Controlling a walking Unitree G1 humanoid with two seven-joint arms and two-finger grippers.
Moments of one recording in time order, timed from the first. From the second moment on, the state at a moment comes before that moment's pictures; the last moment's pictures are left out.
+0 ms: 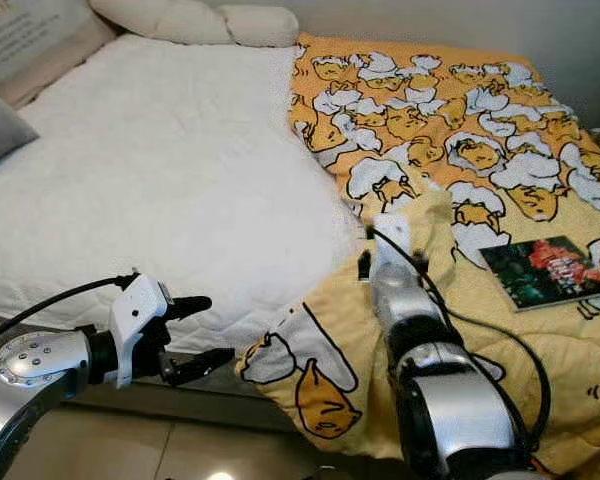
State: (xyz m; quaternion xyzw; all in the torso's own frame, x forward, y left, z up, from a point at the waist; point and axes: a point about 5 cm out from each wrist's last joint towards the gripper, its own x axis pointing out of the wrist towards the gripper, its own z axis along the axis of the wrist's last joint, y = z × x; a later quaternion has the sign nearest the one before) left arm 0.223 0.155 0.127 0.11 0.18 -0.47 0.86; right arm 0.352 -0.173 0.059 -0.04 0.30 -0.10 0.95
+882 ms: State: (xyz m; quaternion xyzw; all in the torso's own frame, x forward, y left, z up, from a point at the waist) left arm 0.228 0.155 0.132 0.13 0.18 -0.49 0.85; right arm 0.317 -0.165 0.012 0.13 0.39 -0.02 0.91
